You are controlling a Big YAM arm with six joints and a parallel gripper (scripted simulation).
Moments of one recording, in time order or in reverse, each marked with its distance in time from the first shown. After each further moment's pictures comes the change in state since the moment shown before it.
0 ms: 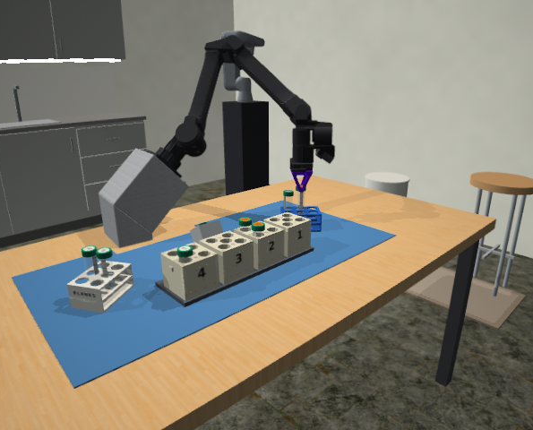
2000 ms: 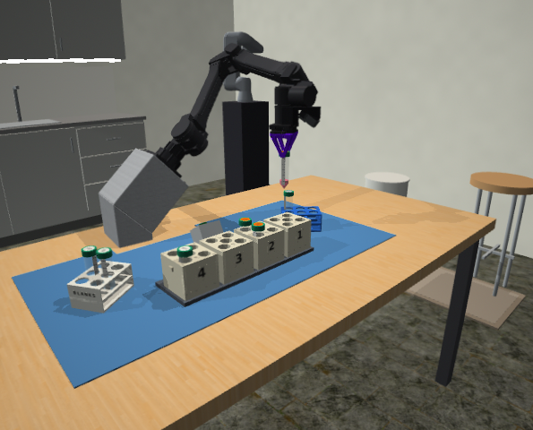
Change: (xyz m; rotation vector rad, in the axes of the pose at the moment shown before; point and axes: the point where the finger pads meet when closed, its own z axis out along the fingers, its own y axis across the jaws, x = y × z) arm 0.059 -0.068 -0.128 0.004 0.000 0.360
